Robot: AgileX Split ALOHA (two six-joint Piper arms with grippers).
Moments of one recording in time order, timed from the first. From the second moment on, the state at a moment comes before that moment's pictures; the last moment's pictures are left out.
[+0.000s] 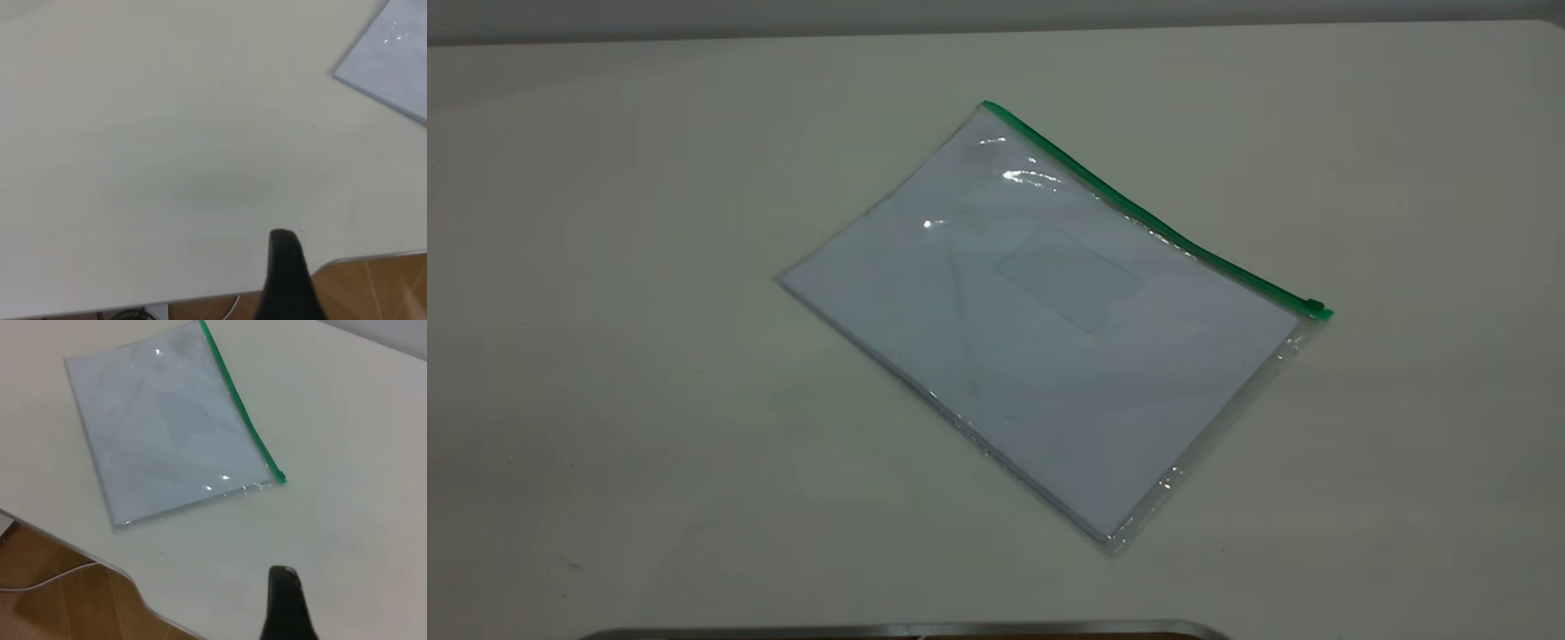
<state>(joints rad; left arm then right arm) -0.05 -0.02 -0.49 -0.03 1.13 0.06 0.13 -0.02 -0.48 0.23 1.16 -0.34</state>
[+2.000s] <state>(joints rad) -0.05 -0.02 -0.49 -0.03 1.13 0.06 -0.05 -0.02 -0.48 0.09 1.14 -0.16</state>
